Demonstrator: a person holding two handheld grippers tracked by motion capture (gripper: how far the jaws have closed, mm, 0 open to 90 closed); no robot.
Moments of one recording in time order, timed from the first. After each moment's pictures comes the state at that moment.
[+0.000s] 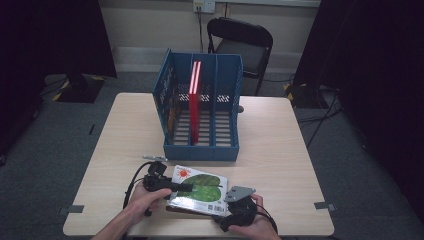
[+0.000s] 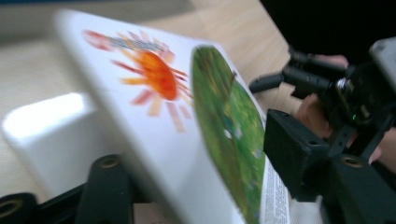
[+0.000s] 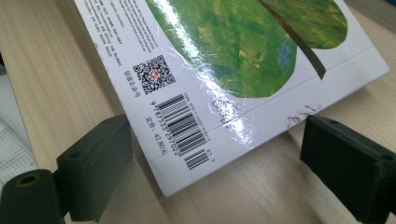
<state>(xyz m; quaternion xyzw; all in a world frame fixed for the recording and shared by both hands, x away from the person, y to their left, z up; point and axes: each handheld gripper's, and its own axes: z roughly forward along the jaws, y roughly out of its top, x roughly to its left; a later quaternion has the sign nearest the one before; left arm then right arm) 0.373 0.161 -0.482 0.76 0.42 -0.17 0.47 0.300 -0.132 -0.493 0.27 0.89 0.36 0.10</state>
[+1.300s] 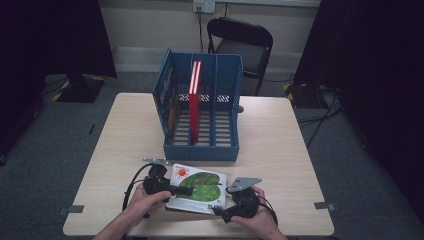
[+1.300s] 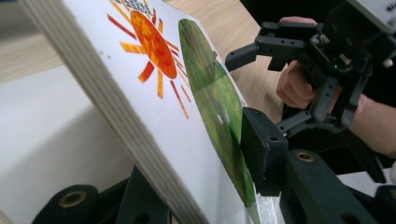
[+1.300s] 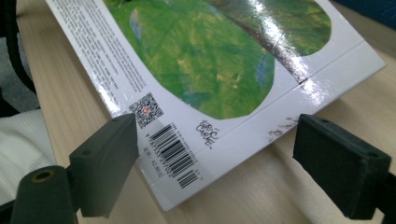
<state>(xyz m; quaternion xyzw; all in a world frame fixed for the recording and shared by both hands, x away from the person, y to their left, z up) 0.366 0.163 -0.478 0.77 0.36 -0.18 0.49 0.318 -0.140 -0.478 0.30 0.87 0.40 0.05</state>
